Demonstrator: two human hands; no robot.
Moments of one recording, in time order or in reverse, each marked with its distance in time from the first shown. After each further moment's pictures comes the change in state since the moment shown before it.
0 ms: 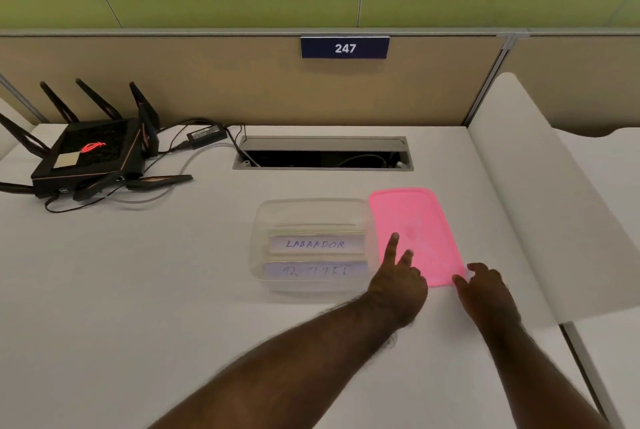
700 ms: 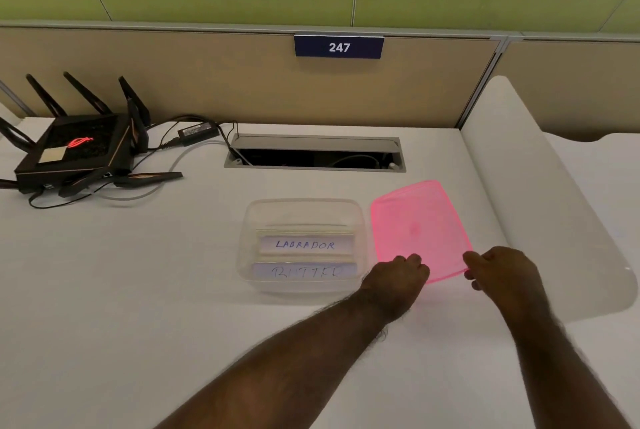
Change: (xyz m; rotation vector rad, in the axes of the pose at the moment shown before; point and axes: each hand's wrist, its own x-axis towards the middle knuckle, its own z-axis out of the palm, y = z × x) left_hand 0.022 0.002 0.008 -0.403 0.297 -0.001; right_hand -0.012 -0.031 -0.089 0.177 0.015 -0.044
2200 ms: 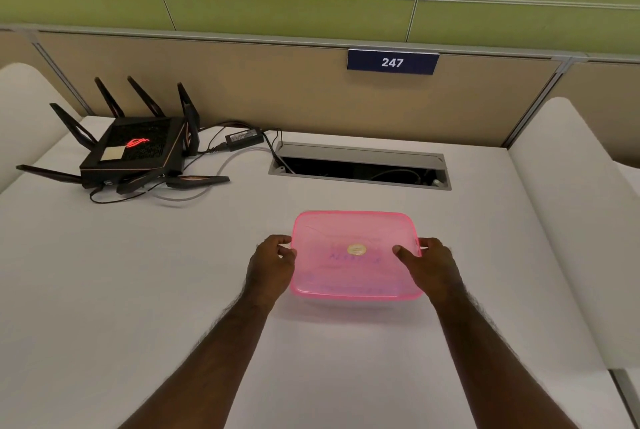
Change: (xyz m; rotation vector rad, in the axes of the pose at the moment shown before) left_hand -0.152 -0.191 -0.056 -0.845 0.466 -1.101; right_hand -0.031 -0.128 0.122 0.127 -0.210 -0.063
